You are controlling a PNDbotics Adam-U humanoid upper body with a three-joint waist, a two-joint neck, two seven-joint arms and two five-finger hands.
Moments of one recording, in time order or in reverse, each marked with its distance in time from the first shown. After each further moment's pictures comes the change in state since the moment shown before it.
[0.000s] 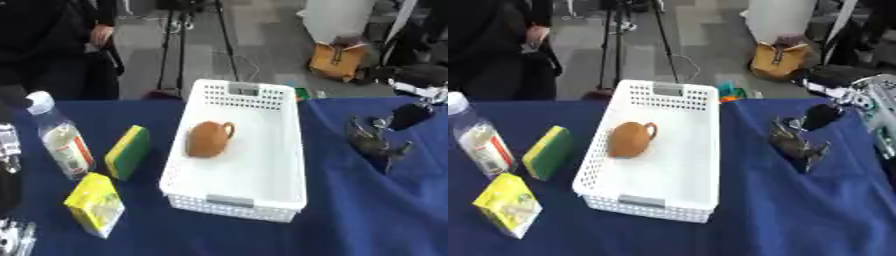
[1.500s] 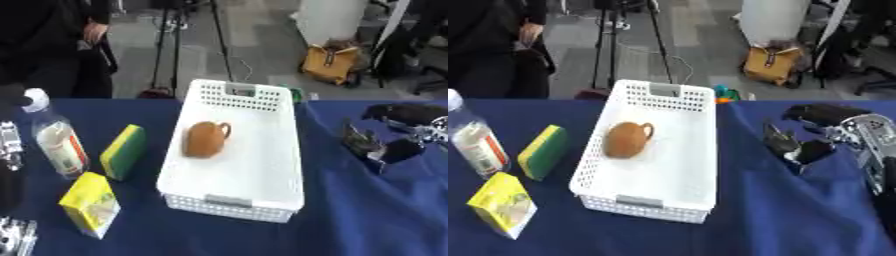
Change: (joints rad) left arm -0.007 0.000 0.001 0.000 -0.004 0.007 0.007; right arm 0.113 0.078 -0.094 -0.030 0.013 0.025 0.077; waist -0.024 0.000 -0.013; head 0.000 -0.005
